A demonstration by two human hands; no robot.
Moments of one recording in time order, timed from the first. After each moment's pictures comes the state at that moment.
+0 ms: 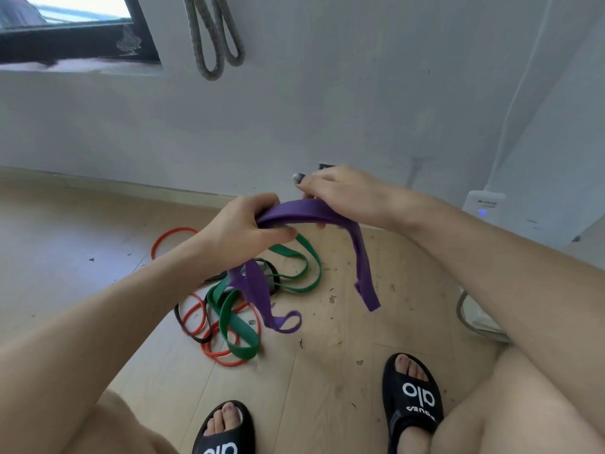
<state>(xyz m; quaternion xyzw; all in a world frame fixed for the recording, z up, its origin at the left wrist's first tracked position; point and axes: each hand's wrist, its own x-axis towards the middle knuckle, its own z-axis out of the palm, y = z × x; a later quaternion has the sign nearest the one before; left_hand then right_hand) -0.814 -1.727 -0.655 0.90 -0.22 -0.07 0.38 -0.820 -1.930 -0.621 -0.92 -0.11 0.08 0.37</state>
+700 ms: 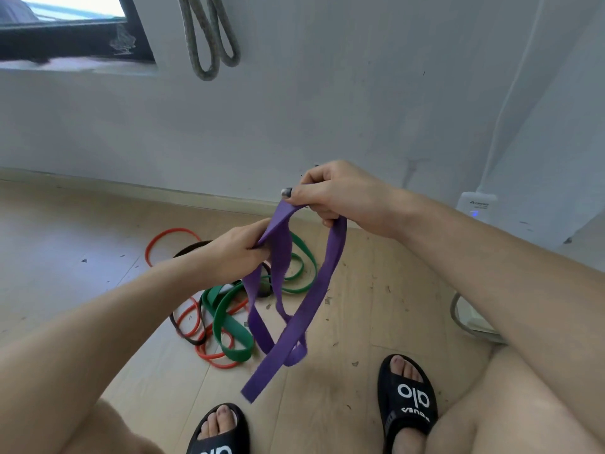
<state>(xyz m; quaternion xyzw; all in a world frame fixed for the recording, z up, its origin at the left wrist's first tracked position) -0.807 -1.718 -0.684 0.91 -0.22 -0.18 0.31 -0.827 -1.927 -0.614 -0.83 -0.09 0.12 0.53</state>
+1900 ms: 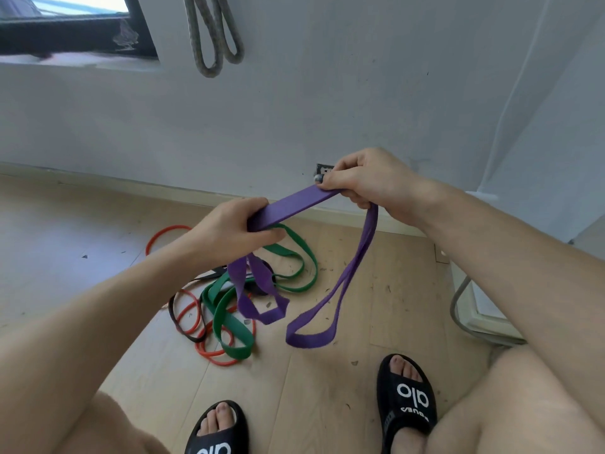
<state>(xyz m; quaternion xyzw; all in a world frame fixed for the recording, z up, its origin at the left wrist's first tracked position) -0.793 -1.710 -0.675 0.92 -0.24 -0.06 0.30 -0.806 -1.961 -0.624 -0.84 -0.02 0.06 0.53</state>
